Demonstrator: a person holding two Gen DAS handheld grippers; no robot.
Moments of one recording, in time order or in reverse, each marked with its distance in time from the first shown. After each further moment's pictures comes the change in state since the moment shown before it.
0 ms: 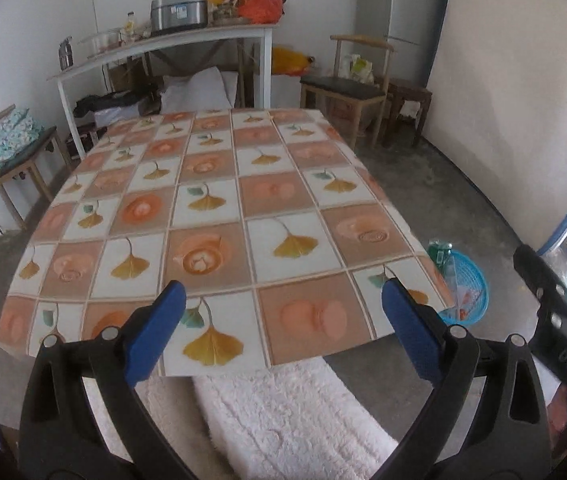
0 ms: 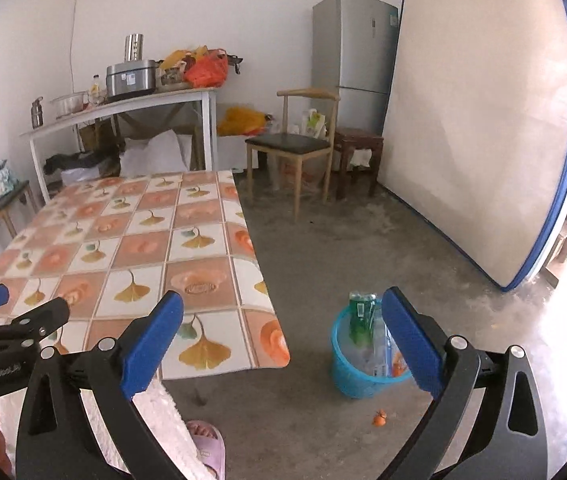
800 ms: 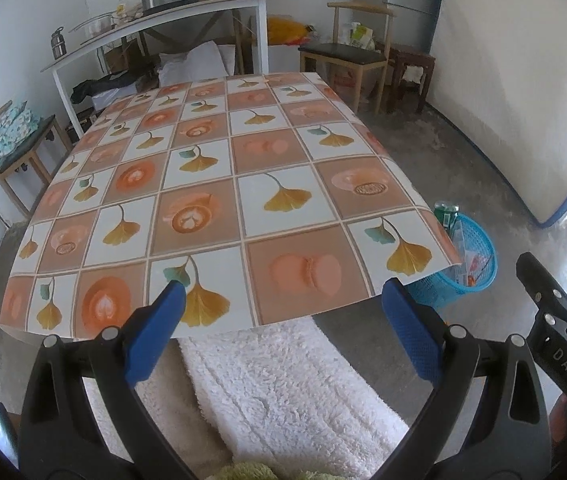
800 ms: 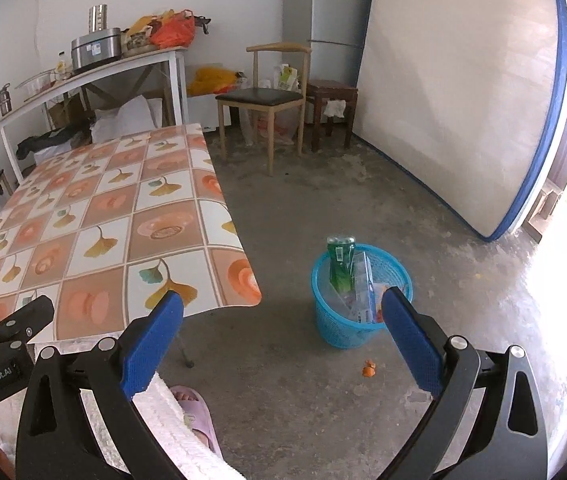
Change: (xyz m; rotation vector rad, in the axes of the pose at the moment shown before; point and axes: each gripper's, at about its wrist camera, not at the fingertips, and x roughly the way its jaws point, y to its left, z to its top) left arm 0.009 -0.023 -0.022 0.043 0.105 0.042; right arm 0.011 -0.023 -0.028 0.067 0.167 -0.077
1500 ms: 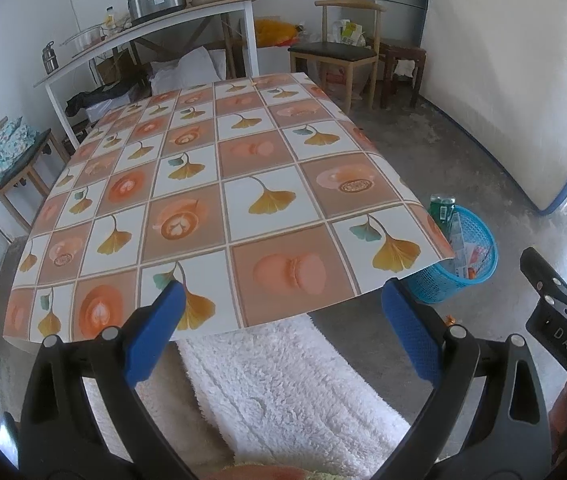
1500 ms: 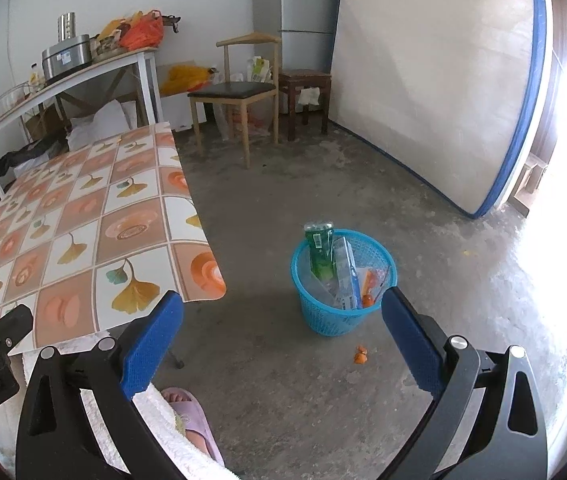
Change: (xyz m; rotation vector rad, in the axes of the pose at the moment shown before) left arm -0.003 -0.017 0.000 0.045 -0.006 0.012; right arm 0.012 -0.024 -0.004 0.078 0.026 -0.054
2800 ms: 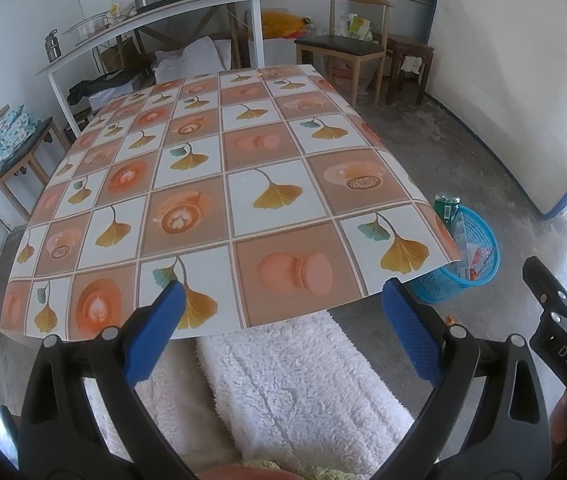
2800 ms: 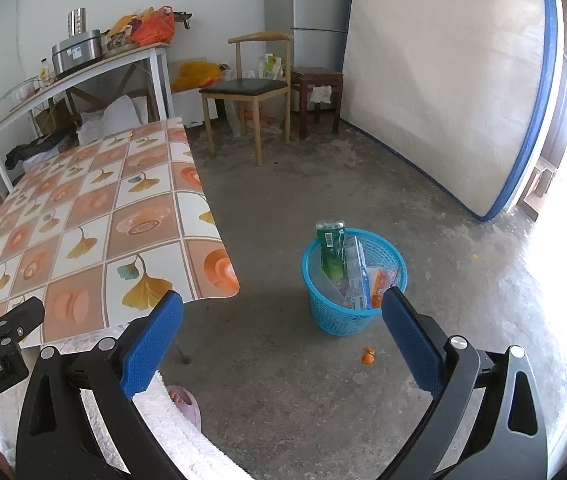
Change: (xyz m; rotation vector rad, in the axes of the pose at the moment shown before) left arm 0.006 0.003 0.005 -0.033 0.036 0.002; right arm 0.002 0.008 0.001 -0.022 0.010 0.036
